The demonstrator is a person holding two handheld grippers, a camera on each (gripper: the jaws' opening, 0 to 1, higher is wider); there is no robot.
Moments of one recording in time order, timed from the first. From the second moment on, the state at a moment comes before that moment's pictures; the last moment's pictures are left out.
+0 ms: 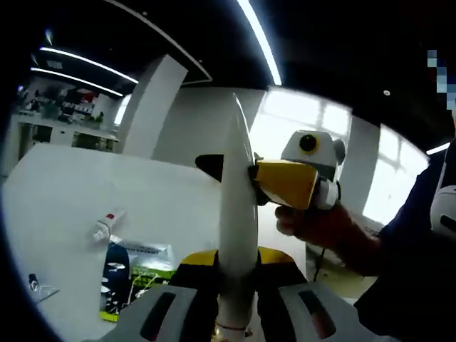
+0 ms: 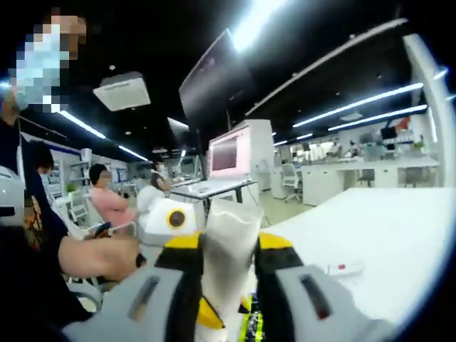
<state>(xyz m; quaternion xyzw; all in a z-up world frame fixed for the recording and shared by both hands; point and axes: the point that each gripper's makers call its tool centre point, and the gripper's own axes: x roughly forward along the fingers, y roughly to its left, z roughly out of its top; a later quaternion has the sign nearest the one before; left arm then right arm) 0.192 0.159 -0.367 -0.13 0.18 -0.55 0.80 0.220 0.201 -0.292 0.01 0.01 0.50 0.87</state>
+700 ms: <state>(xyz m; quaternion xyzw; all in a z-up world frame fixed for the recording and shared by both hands) 0.234 0.158 -0.388 -0.03 0.15 -0.45 0.88 0.249 0.190 -0.312 -0.04 0.01 0.34 0.94</state>
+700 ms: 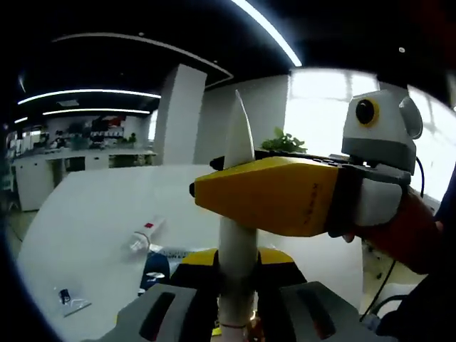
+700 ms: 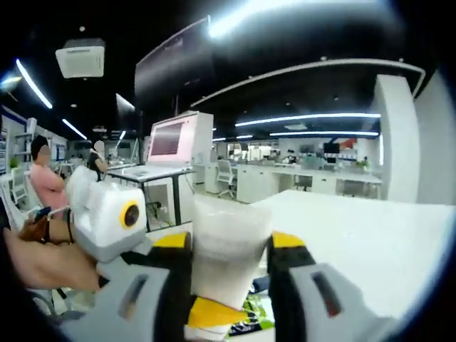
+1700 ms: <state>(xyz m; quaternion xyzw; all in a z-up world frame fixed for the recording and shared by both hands) 0.233 0.152 -0.370 -0.03 0.12 -0.44 0.89 0.244 0.186 -0.312 0.00 -0.01 0.34 0.94</state>
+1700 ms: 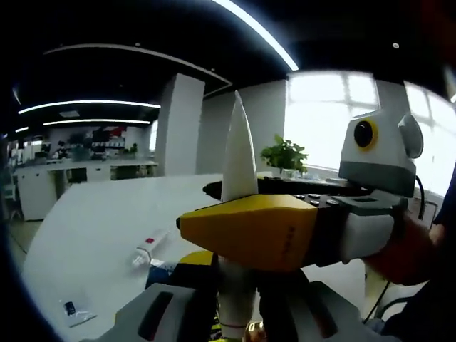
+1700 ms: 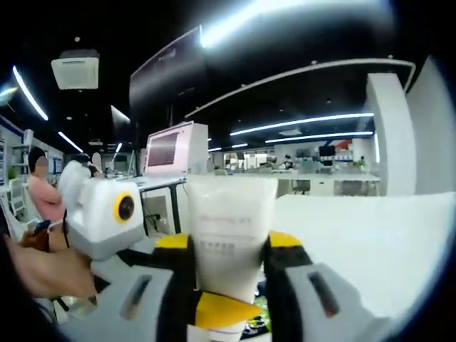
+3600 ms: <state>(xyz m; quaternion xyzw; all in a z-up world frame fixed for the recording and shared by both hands) 0.229 0.146 -0.376 -0.01 0.10 -0.44 0.89 0.259 0.166 -0.304 0.01 -0.01 0.33 0.95</state>
